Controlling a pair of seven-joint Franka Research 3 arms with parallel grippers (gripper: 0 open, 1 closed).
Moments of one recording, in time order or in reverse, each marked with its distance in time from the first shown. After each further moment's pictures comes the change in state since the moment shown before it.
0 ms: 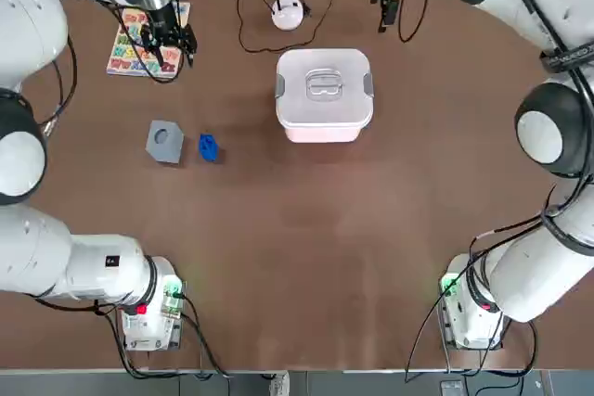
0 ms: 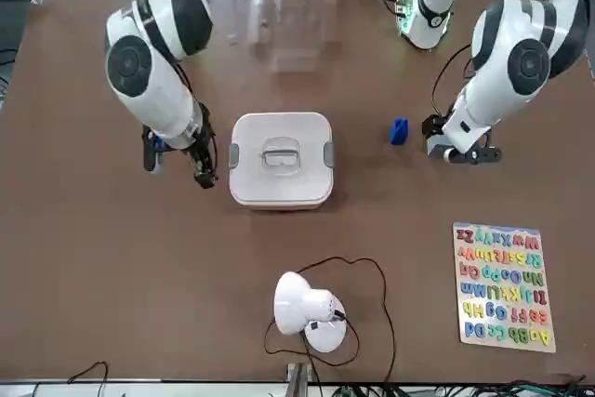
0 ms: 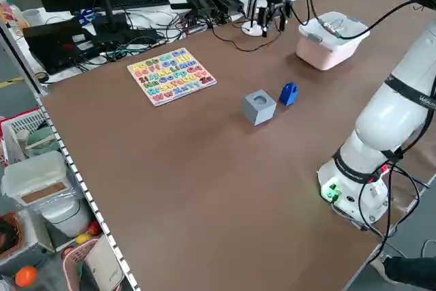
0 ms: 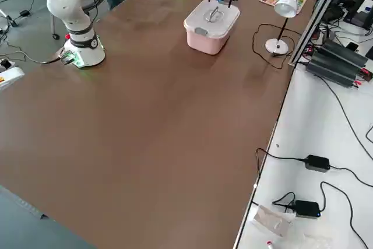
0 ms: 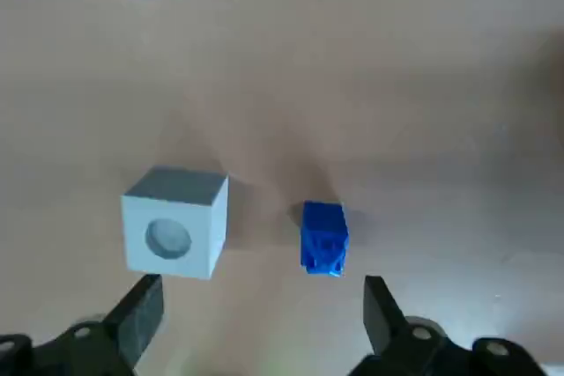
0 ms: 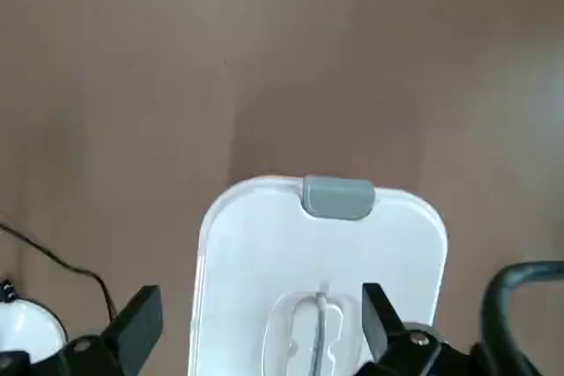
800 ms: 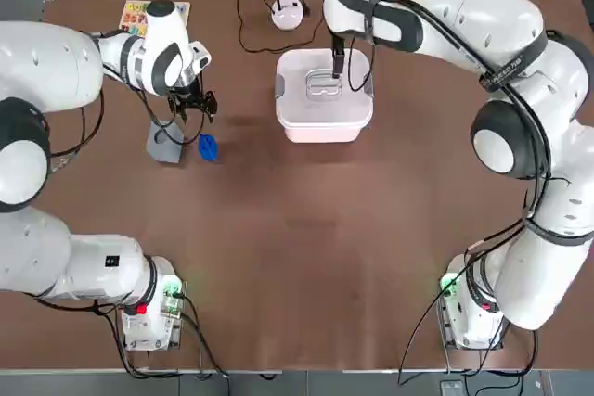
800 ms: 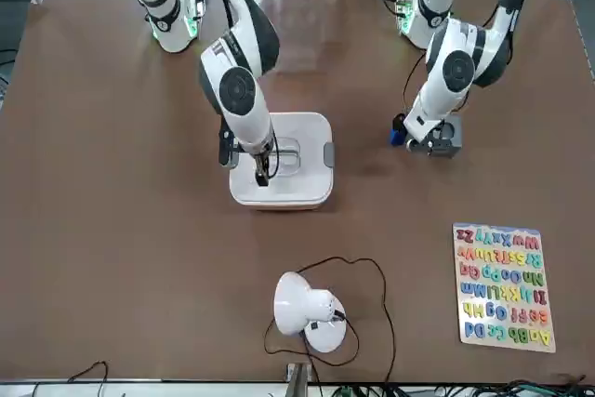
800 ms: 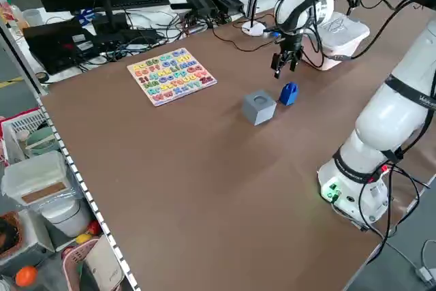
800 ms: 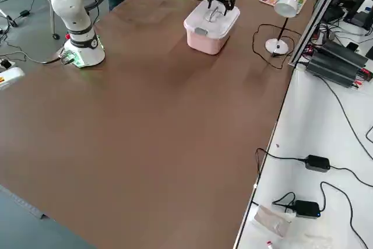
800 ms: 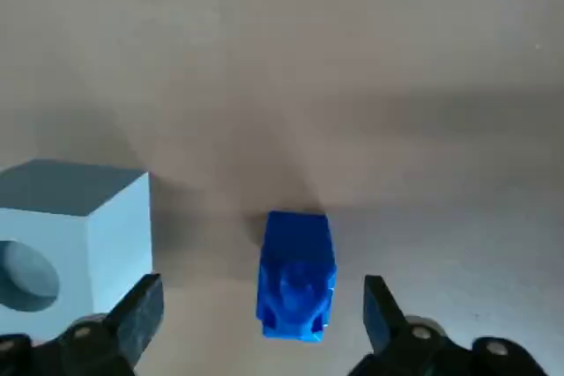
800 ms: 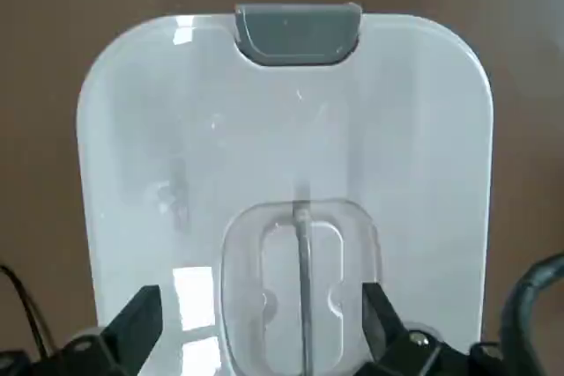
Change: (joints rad) left arm 0.000 0.020 -0.098 -0.374 0.000 0.458 -0.083; right arm 0.172 0.163 0.000 -0.004 0.023 0.159 0.269
